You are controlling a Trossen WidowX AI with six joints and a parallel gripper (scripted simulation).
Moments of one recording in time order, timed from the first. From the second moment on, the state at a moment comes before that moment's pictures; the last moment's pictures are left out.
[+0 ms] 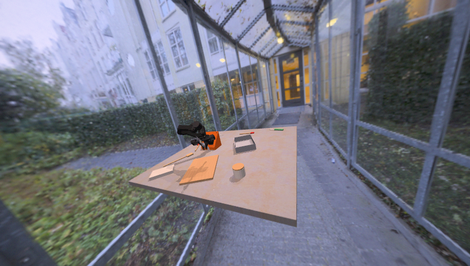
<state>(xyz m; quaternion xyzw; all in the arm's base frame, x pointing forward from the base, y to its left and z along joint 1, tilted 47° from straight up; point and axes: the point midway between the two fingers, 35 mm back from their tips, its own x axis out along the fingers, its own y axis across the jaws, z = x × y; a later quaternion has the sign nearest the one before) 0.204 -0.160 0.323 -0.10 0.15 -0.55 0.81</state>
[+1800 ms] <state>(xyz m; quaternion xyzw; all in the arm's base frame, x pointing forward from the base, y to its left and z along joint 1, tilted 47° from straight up) 0.171 -0.153 0.304 -0.15 0.08 -0.59 0.79</state>
